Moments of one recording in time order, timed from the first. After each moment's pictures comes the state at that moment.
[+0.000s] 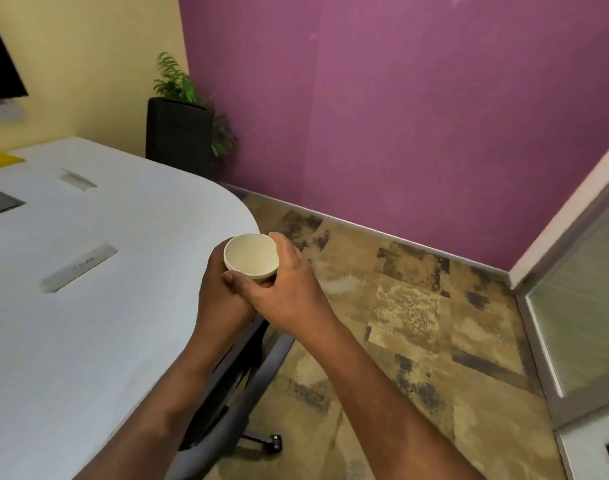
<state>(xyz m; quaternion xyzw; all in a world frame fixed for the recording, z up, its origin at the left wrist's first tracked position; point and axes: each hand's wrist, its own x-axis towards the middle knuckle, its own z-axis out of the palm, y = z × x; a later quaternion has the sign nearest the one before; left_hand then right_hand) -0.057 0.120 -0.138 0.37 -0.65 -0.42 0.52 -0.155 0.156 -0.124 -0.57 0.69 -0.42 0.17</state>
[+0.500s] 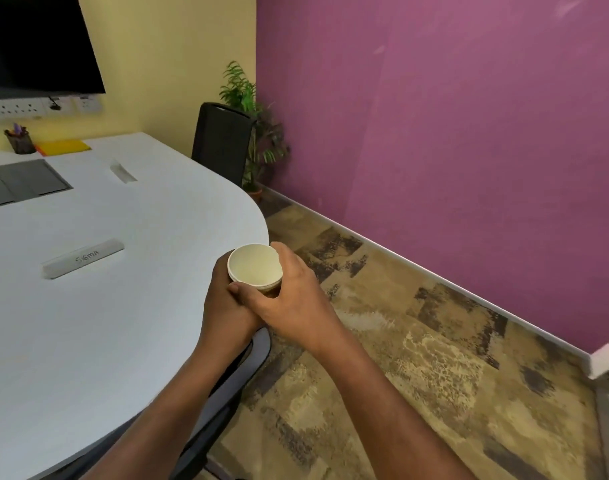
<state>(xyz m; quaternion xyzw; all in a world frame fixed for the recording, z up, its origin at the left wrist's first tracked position) -0.226 0.059 -0.144 0.47 -0.57 -0.37 0.57 -0.330 0.067 -0.125 -0.67 0.59 -0.38 0.25</state>
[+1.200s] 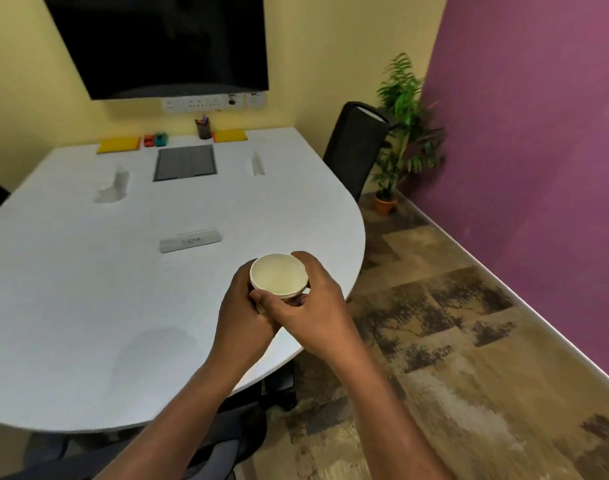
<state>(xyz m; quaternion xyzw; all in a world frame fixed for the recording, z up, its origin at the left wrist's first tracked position) -0.288 -0.107 -0.160 0.65 -0.46 -0.21 0.57 -0.395 -0.152 -0.146 -0.71 0.38 -0.38 0.45</state>
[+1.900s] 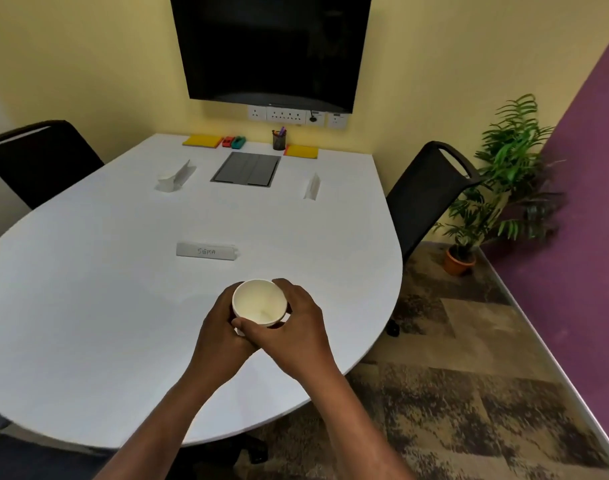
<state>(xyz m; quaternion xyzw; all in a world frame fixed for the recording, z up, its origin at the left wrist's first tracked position) -0.309 -0.285 -0.207 0.73 -0.33 -0.13 0.58 -0.399 -0.373 -0.190 -0.77 0.26 -0.28 0.51</state>
